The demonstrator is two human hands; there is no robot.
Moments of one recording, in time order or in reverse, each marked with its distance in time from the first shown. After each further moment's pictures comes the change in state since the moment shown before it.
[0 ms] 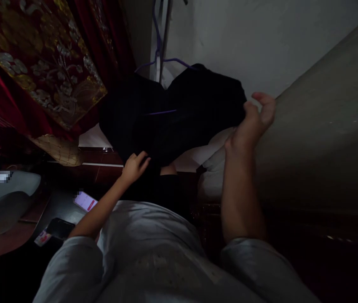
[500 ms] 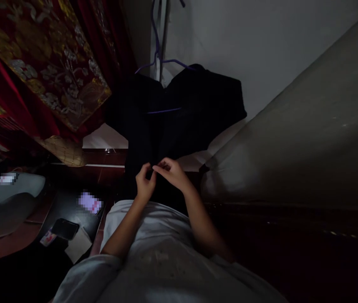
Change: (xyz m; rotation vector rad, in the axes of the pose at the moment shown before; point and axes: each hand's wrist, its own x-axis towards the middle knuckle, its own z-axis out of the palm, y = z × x) left_hand -0.053 0.036 0.067 -0.661 0.479 -0.202; right_hand -0.215 -0.051 0.024 0.016 -0.949 0.399
